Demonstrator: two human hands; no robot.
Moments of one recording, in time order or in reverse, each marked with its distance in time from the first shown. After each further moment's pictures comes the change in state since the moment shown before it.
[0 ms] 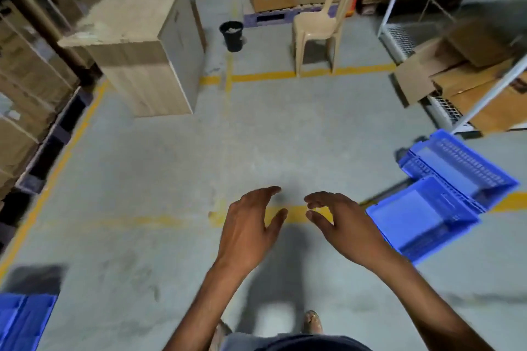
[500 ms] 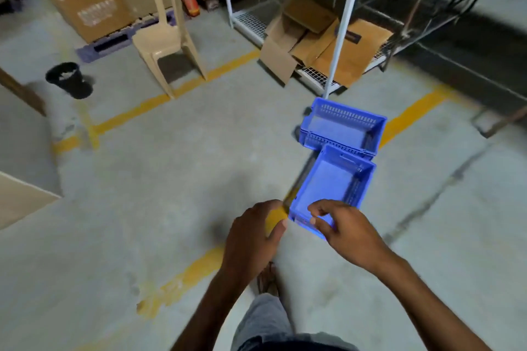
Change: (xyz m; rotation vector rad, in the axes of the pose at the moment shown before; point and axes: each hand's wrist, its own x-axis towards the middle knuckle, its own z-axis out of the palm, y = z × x) left_hand 0.184 0.172 0.198 -0.092 -0.430 0.342; right_hand -0.005 0.220 -0.138 0.063 0.261 0.482
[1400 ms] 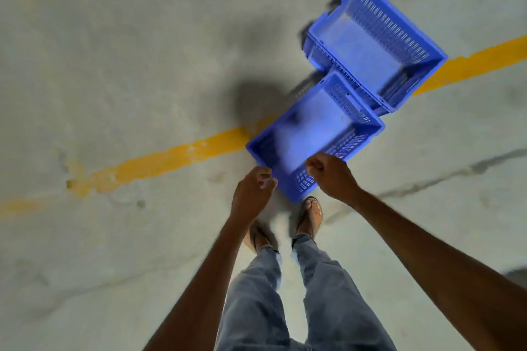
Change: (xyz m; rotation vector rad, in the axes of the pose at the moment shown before) left_hand 0.231 -0.001 0.346 -0.512 -0.183 -0.870; right_hand 0.274 0.362 0.040 -0.030 -0.497 0.315
